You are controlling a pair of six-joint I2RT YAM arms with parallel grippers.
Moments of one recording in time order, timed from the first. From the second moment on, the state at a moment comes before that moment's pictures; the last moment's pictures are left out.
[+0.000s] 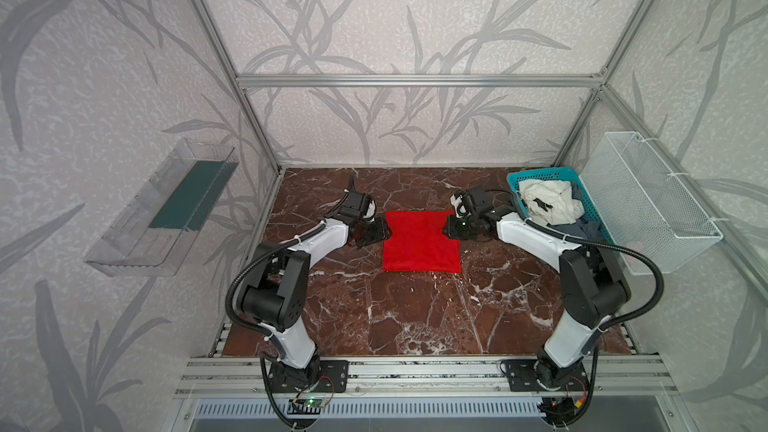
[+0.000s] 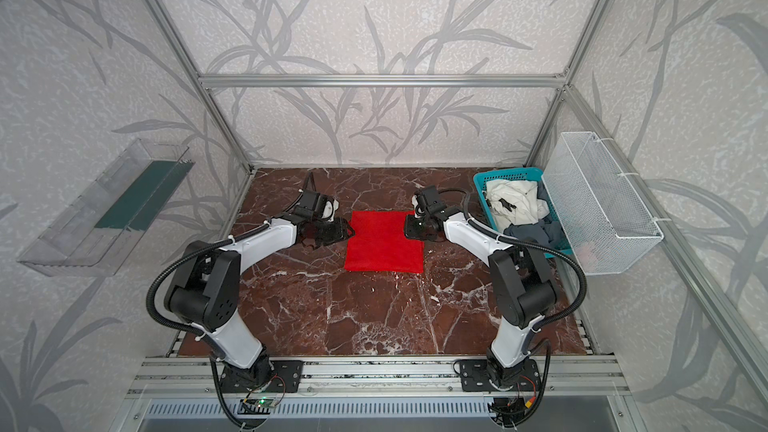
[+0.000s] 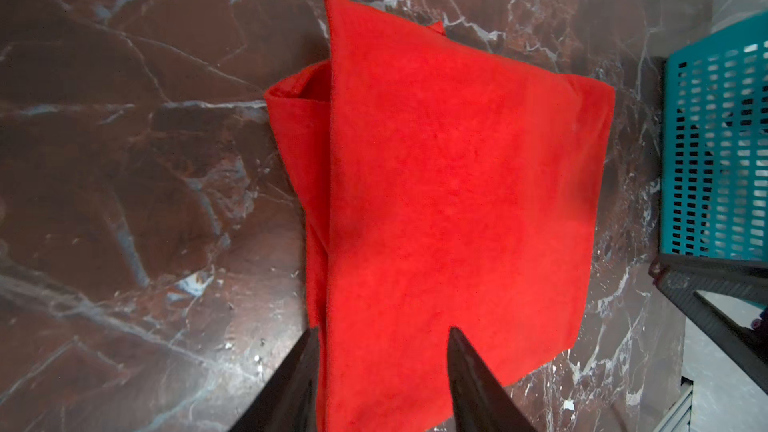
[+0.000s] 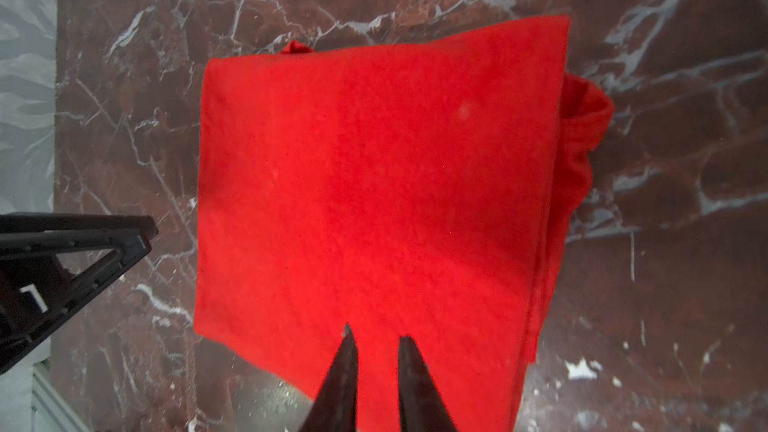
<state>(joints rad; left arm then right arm) -0.30 1.75 1.10 -0.35 0.33 -0.52 0.44 1.81 1.26 -0.43 -0.23 0.50</state>
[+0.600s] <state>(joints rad) -0.25 1.87 1.10 -0.34 0.43 -0.54 0.28 2.16 1.45 -0.26 -0.30 0.53</state>
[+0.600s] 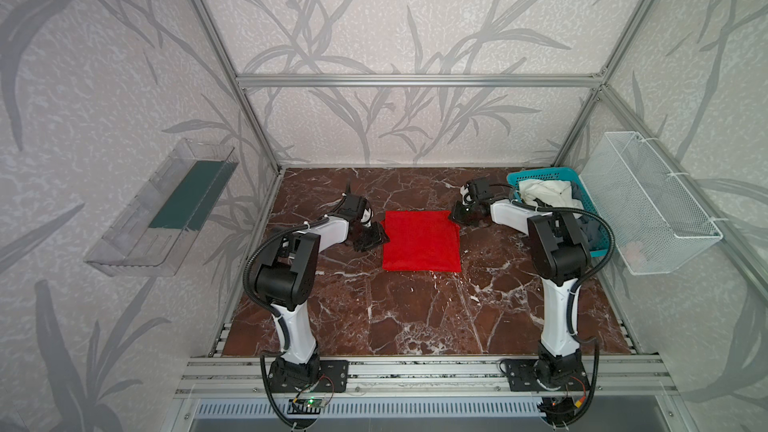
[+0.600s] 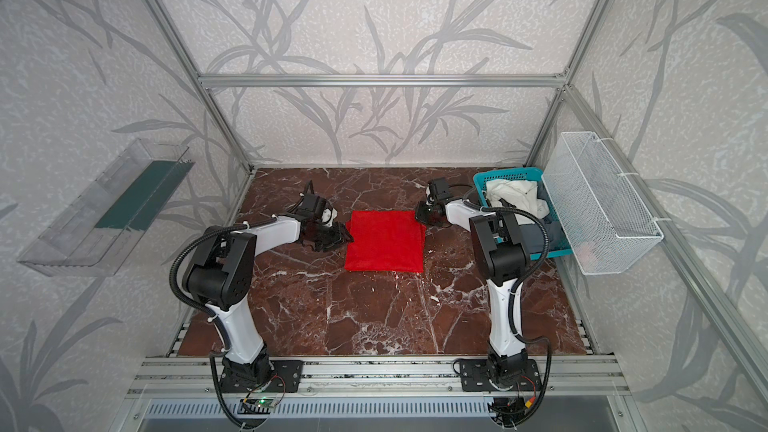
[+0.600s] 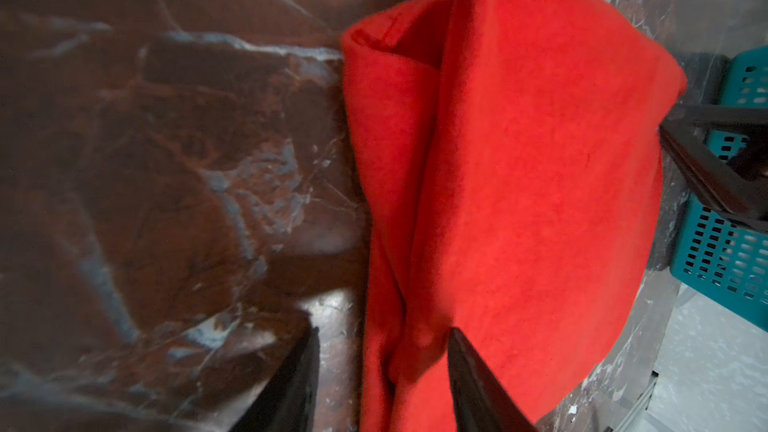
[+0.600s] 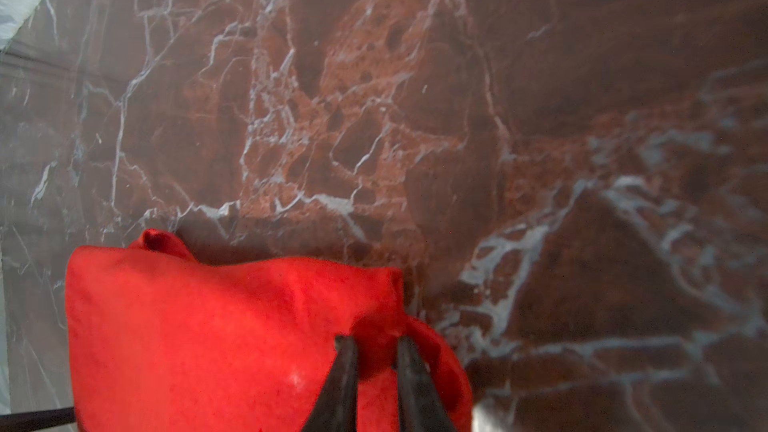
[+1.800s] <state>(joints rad) -0.35 2.02 1.61 -0.70 0.33 -0.48 0.32 1.47 0.97 -0.08 -0.35 0.44</state>
